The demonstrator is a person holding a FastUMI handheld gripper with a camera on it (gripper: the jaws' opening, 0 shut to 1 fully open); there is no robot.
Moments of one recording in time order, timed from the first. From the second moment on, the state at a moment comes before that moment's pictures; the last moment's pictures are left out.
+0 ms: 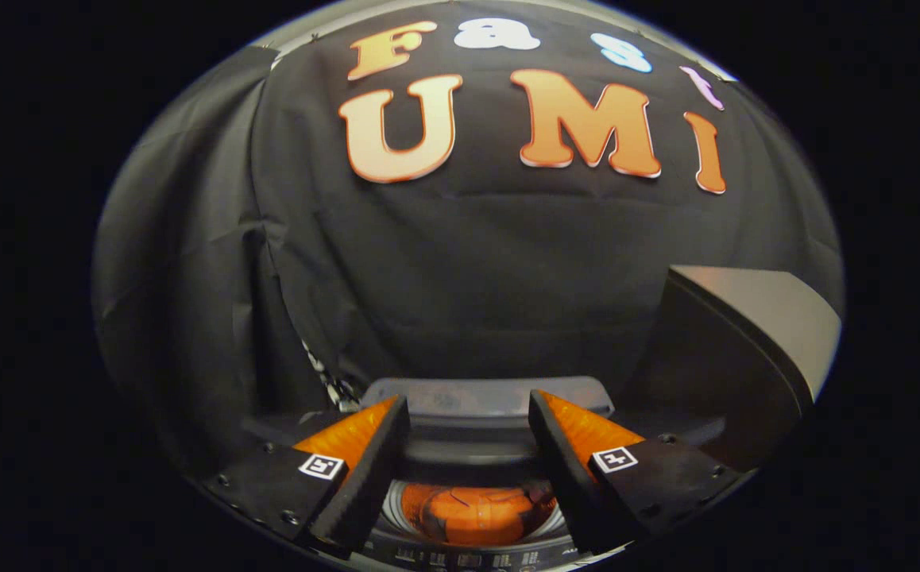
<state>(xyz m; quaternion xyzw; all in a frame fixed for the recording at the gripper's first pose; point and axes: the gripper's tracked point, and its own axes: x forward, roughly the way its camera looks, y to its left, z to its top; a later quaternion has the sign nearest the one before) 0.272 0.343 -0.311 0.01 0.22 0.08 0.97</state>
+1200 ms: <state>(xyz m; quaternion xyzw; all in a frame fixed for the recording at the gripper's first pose) 0.254 0.314 -0.170 0.03 0.13 0.10 0.99</state>
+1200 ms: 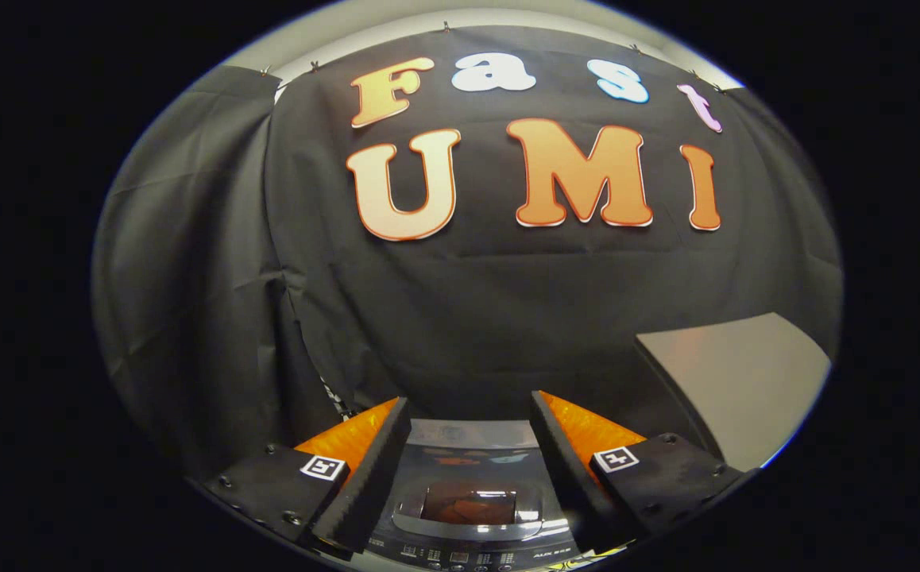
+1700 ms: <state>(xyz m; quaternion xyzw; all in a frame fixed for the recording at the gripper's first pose) 0.199 0.224 -0.079 0.08 0.07 0.08 0.99</state>
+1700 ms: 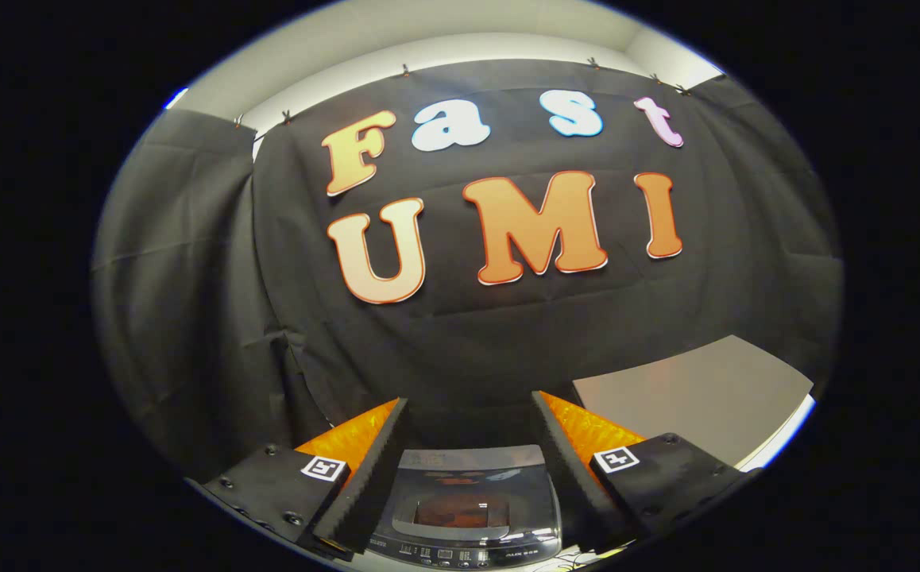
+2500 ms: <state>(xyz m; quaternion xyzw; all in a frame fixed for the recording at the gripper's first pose) 0.103 0.074 0.030 0.03 0.00 0.05 1.00</state>
